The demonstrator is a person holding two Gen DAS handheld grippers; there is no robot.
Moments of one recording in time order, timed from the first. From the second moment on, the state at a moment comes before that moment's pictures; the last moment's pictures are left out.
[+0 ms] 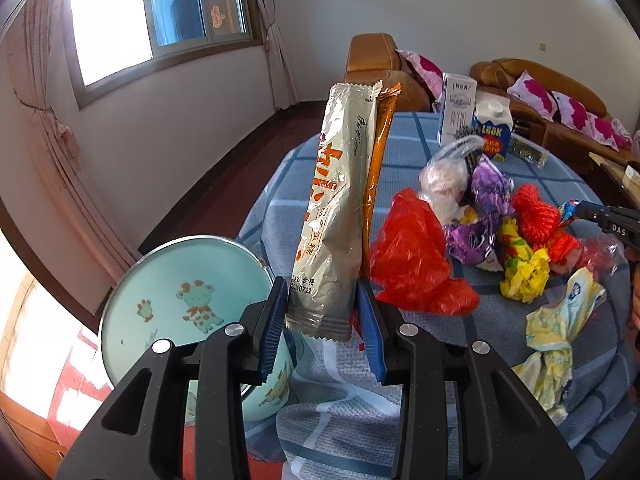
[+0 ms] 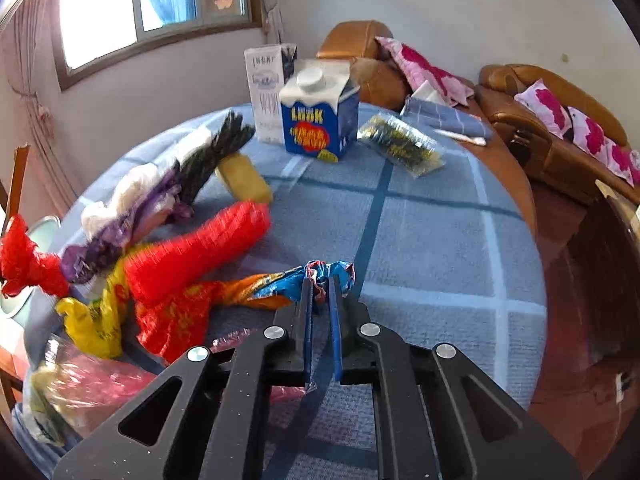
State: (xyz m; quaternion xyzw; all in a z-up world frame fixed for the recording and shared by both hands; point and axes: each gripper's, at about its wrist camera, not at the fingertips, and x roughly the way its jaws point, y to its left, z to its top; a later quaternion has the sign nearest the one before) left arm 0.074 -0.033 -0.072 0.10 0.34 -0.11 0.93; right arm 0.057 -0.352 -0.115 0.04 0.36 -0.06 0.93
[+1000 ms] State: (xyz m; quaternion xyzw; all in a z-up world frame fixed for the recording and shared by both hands) left arm 0.075 -0.032 -0.073 0.10 0.34 -0.12 0.93; right arm 0.069 -0.369 -0.135 0.04 0.42 -0.02 0.91
